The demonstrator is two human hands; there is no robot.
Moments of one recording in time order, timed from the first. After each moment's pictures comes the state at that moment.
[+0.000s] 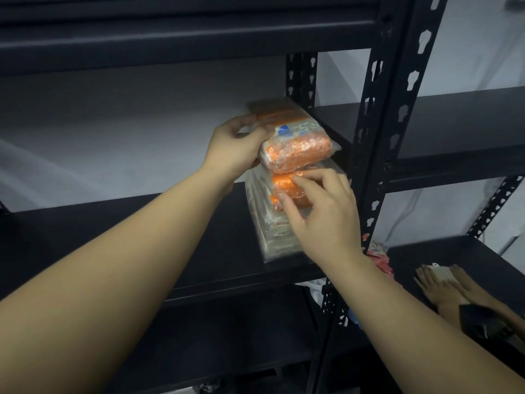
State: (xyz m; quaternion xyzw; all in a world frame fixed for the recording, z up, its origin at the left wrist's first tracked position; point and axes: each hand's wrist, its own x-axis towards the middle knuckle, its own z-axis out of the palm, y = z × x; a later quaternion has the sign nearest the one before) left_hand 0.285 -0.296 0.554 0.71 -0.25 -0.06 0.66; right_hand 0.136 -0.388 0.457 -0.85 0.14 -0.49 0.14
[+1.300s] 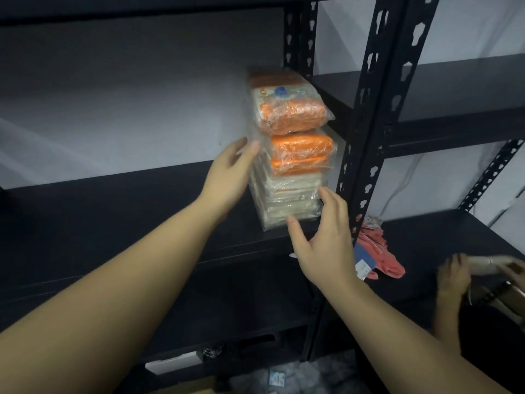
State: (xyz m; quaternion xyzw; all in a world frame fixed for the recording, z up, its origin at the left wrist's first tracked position) left_hand 0.272 -0.257 0.459 0.73 -0.29 -0.10 0.61; right_hand 0.094 -0.353 0.382 -0.83 0.23 -0.38 0.32
